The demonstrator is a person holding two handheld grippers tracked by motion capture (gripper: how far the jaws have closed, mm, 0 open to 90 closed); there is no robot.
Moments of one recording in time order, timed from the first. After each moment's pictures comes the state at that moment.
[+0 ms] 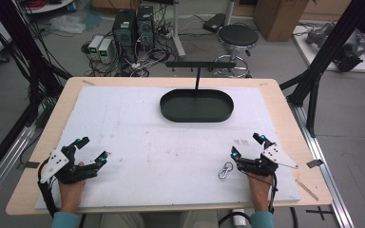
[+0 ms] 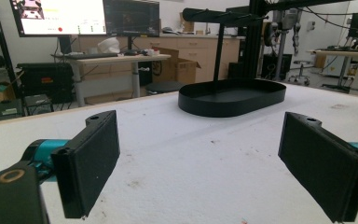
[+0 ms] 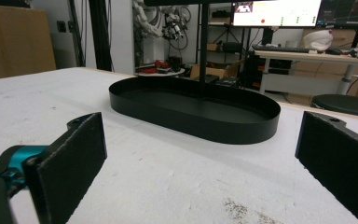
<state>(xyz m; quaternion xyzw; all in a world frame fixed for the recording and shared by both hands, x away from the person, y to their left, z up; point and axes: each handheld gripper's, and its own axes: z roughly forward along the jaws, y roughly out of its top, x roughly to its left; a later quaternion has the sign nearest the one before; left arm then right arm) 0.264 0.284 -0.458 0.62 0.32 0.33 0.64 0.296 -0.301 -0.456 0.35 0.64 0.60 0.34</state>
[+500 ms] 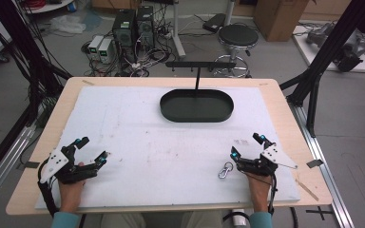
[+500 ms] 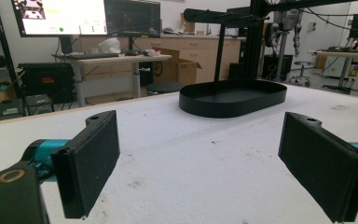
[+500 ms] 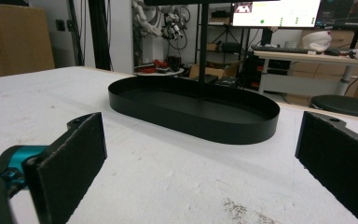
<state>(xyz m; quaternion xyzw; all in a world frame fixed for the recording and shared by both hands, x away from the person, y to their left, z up) 0.264 0.284 -0.458 0.62 0.33 0.33 0.64 0.295 -0.300 -0.456 0.35 0.64 0.59 0.34</state>
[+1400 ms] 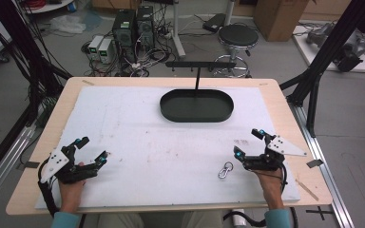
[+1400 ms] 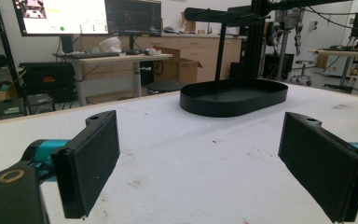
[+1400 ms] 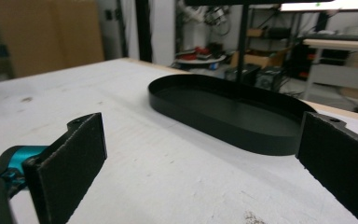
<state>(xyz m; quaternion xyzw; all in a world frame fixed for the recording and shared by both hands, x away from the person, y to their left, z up) 0.265 0.283 -0.458 0.62 0.33 0.33 0.64 0.303 -0.312 -0.421 0.30 0.69 0.60 0.26</state>
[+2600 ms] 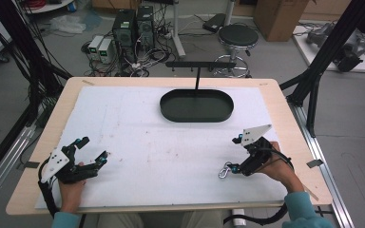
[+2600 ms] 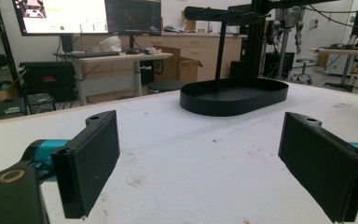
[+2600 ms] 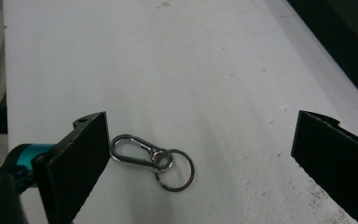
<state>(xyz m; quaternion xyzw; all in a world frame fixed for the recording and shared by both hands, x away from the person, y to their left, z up) 0.265 0.282 -0.458 0.62 0.33 0.33 0.63 0.333 -0.278 -0.392 0.14 0.92 0.36 0.09</state>
